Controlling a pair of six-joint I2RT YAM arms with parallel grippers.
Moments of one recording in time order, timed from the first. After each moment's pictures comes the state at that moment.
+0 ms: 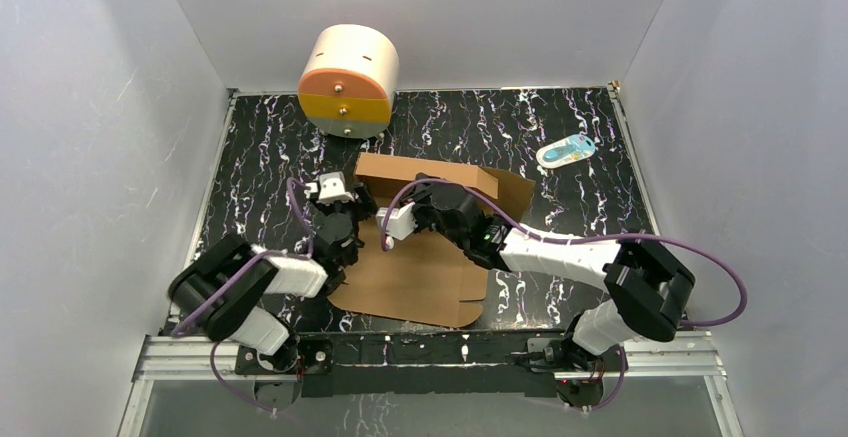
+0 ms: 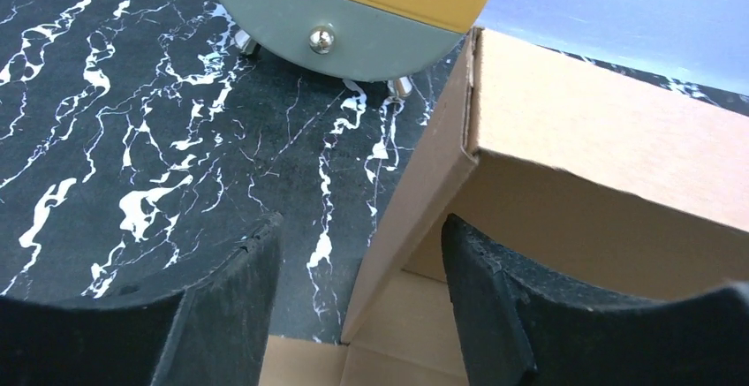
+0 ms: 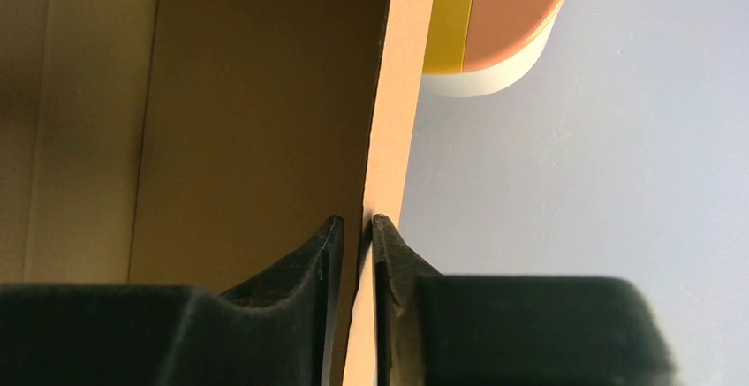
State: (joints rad) left arm -0.68 1.55 0.34 1.20 -0.77 -0.21; right arm 1.03 1.47 0.85 0.30 0.25 -1.30
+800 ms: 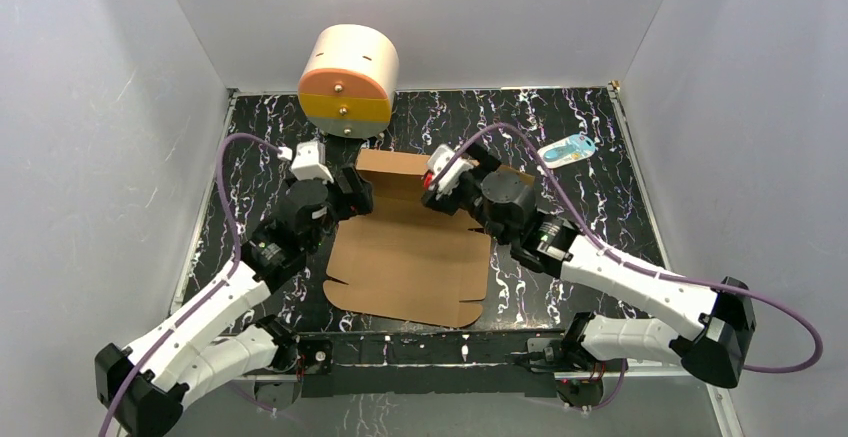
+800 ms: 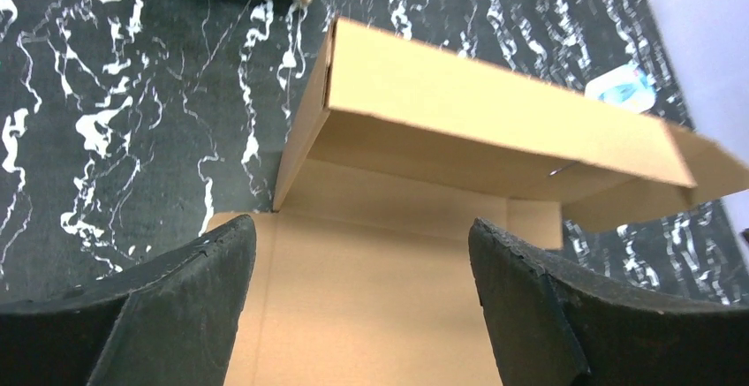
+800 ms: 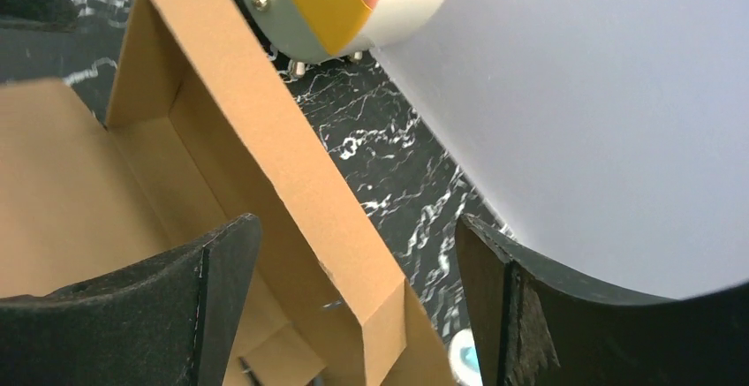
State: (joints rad) left arm -0.66 0.87 0.70 -0.20 -0.43 -0.52; right arm 1.02 1.11 0.90 0.08 0.34 -0.63
